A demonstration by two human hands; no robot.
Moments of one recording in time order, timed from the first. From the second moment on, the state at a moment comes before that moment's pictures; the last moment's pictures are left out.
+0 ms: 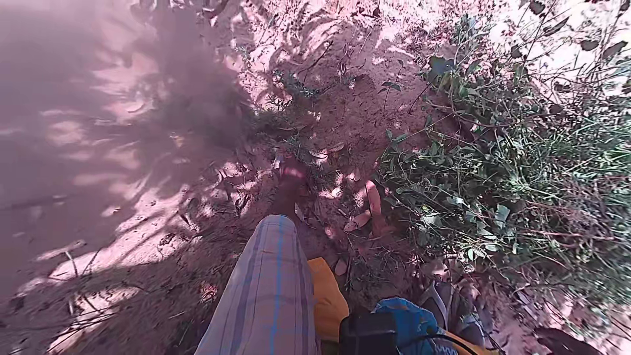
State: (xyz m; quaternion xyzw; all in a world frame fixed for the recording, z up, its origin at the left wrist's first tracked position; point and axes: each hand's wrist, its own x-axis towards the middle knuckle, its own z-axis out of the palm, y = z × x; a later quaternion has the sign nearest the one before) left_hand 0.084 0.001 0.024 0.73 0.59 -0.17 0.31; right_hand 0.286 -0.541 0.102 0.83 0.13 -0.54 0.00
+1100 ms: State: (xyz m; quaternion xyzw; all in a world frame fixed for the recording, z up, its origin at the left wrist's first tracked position) left_hand 0.008 -0.025 0.050 0.78 0.41 -0.35 0.32; right_hand 0.393 -0.222 0.103 0.76 0.63 -0.15 -0.06
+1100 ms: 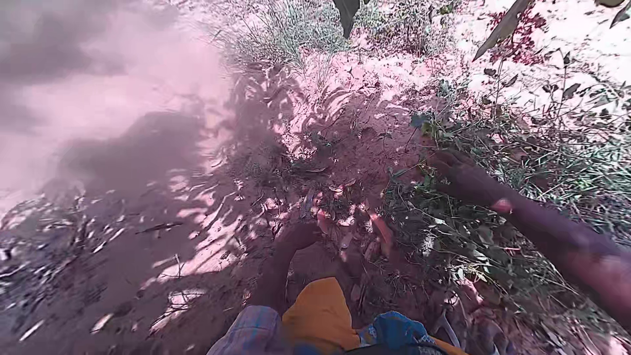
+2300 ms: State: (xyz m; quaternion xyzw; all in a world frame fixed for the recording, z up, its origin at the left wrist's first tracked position) left_hand 0.177 0.153 -0.048 0.81 0.54 -0.13 0.21; right_hand 0.285 -0.108 -0.050 0.82 0.48 -0.26 0.16
